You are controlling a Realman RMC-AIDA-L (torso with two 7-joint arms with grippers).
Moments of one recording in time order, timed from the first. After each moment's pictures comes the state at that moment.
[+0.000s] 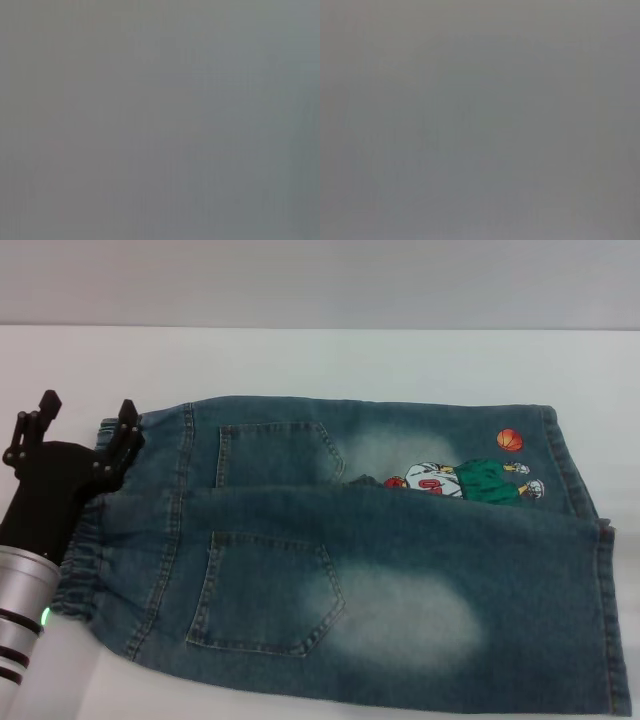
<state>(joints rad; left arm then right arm) -0.20 -2.07 -0.78 -0.48 2.34 1.20 0.06 0.15 2.08 1.65 0.17 0.07 1.36 -2.86</state>
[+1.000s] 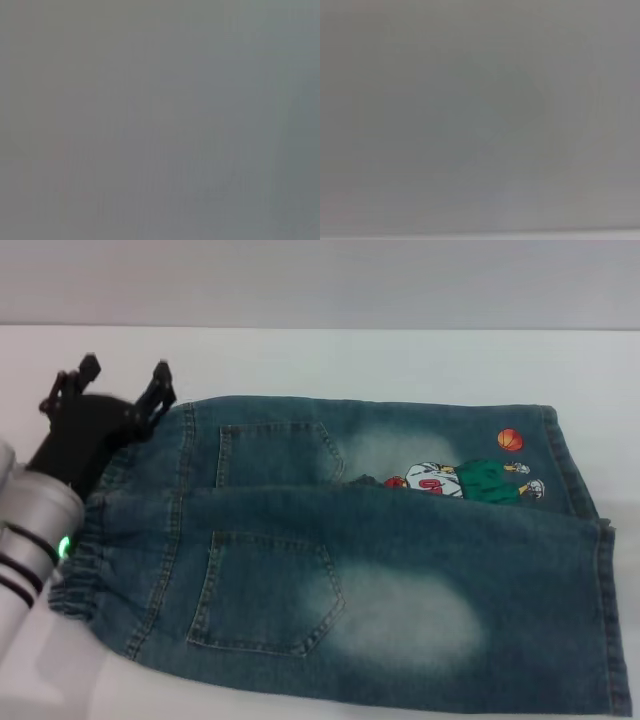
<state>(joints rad) -0.12 -1.98 -0.96 -0.96 2.44 0.69 0.09 -0.15 2.06 1.56 1.06 -0.34 0.54 -2.54</state>
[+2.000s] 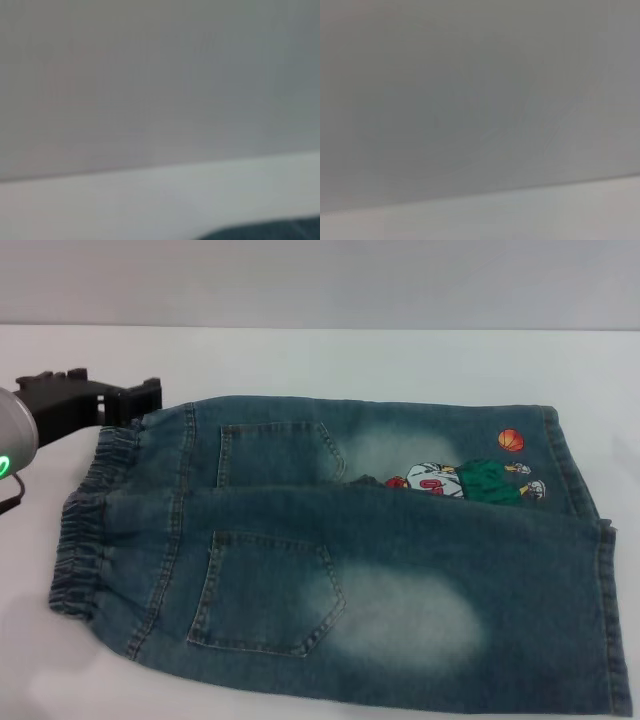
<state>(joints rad) -0.01 -2.05 -1.45 -1.76 2.72 -0.70 0.10 -0.04 2.07 1.93 1.70 -2.14 0.92 -0.52</state>
